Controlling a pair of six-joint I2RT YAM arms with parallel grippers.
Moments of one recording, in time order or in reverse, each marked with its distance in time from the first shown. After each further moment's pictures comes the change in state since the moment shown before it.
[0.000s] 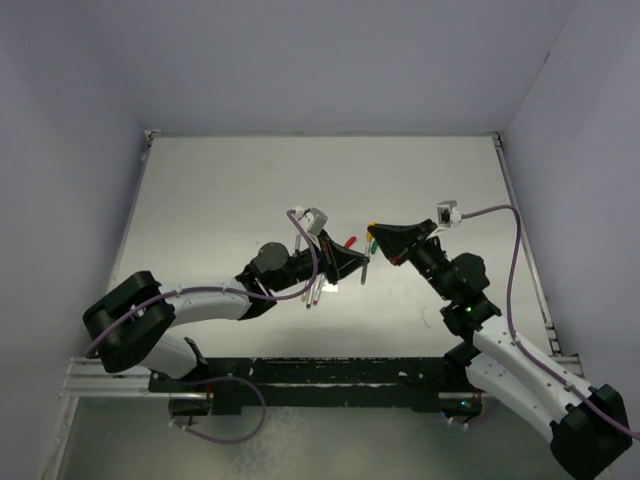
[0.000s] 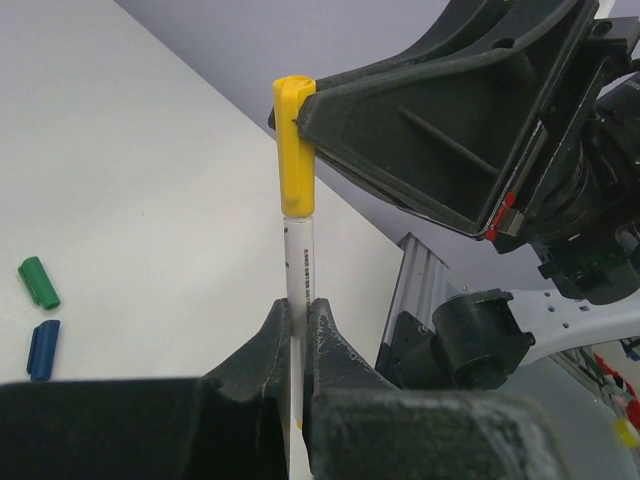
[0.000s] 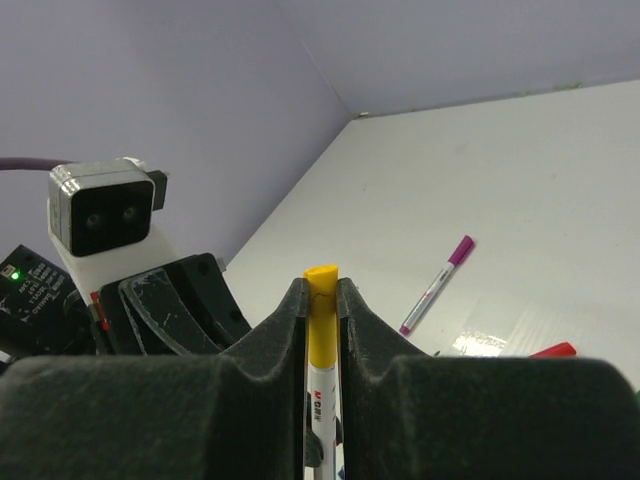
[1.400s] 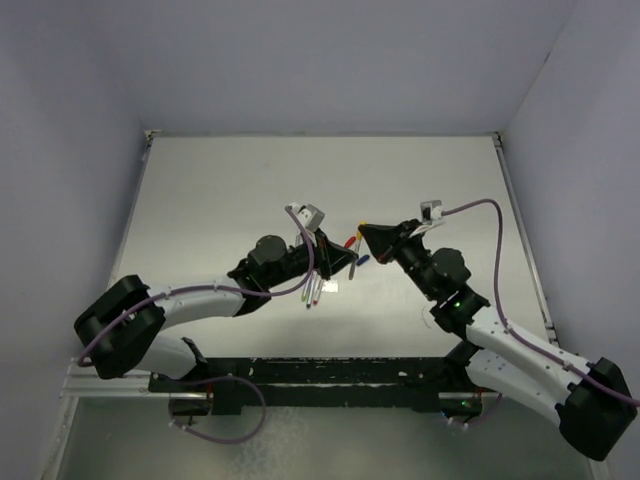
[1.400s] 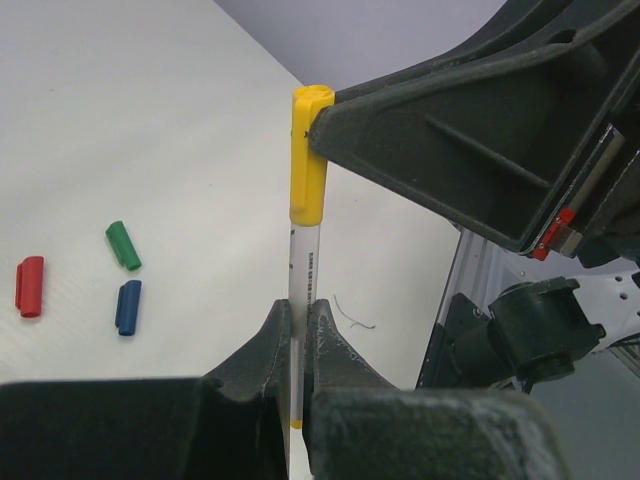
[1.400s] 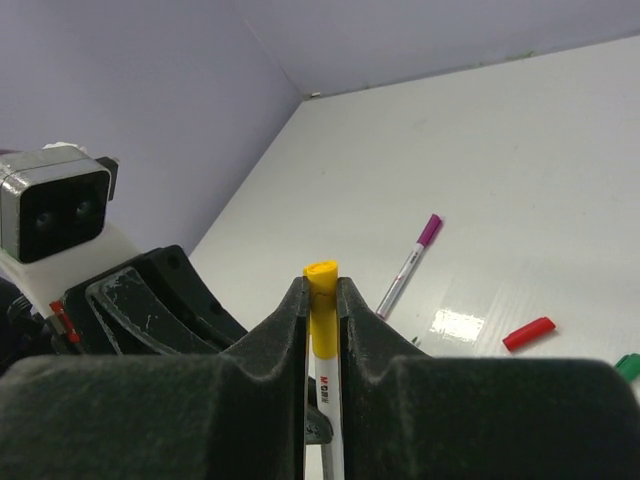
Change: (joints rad) left arm 0.060 -0.042 0.010 -0.153 -0.013 0.078; right arm 0.156 0.108 0.040 -0.045 0.212 -0.044
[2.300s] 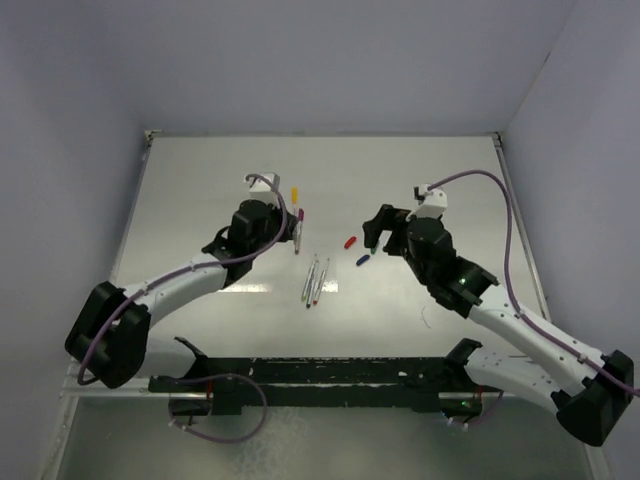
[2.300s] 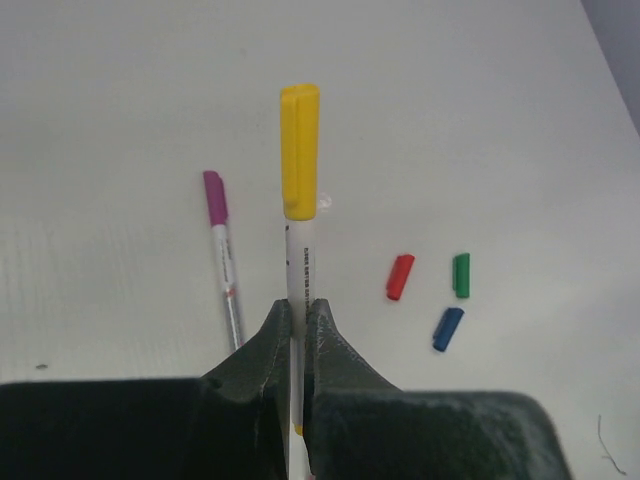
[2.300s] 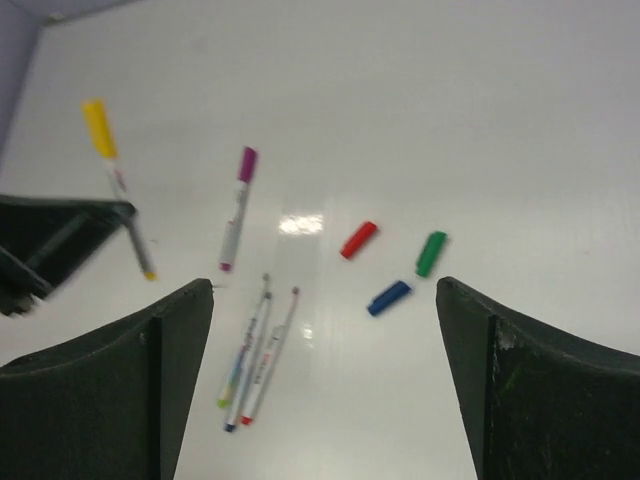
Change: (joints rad) left arm 0.254 -0.078 0.100 -0.527 -0.338 0.057; right arm 0.040 0.065 0.371 -0.700 0.361 -0.025
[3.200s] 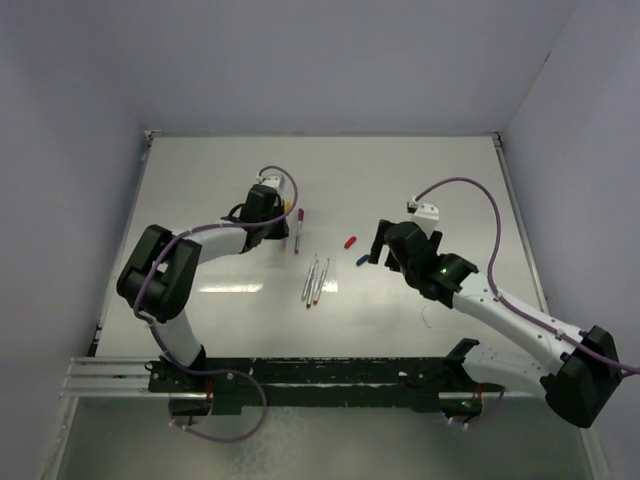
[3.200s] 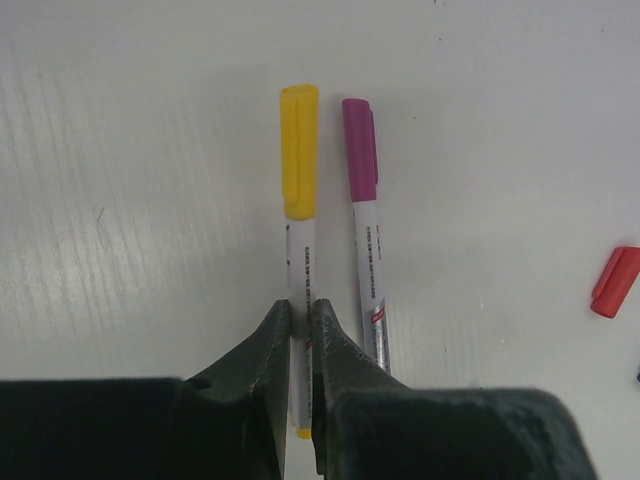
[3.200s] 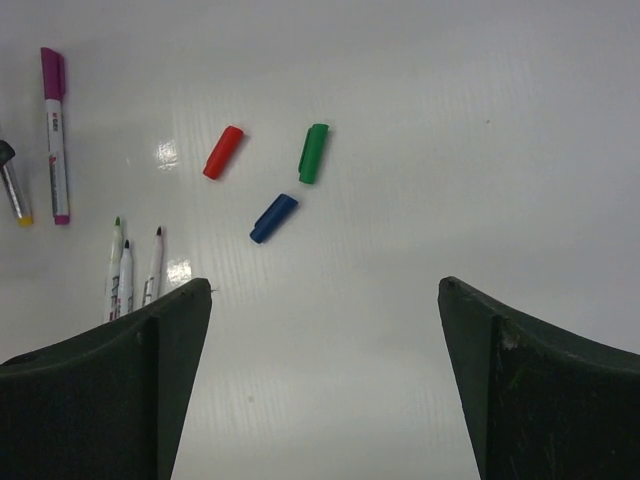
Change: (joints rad) left arm 0.181 0.441 0.241 -0.174 0.118 0.114; right arm 0.000 0.161 0.003 -0.301 0.113 0.164
